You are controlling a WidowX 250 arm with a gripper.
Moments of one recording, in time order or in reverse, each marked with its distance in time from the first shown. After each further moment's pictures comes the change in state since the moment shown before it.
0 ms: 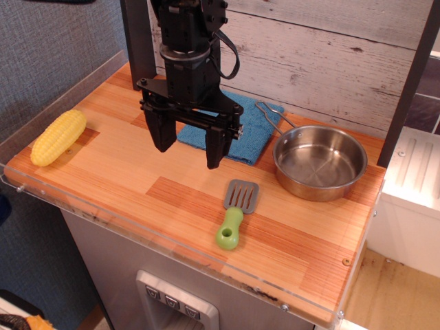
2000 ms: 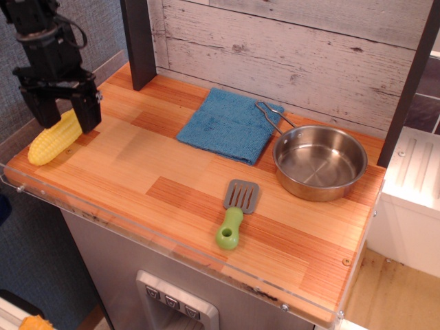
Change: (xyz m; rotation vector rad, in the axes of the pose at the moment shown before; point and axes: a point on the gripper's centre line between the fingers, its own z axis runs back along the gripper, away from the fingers) arm -0.001 0.166 -0.024 -0.090 0.044 0.125
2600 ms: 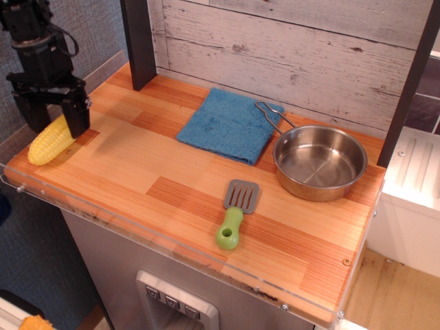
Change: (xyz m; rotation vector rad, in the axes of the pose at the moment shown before) arm 0.002 0.026 -0.022 0.039 0.064 0.008
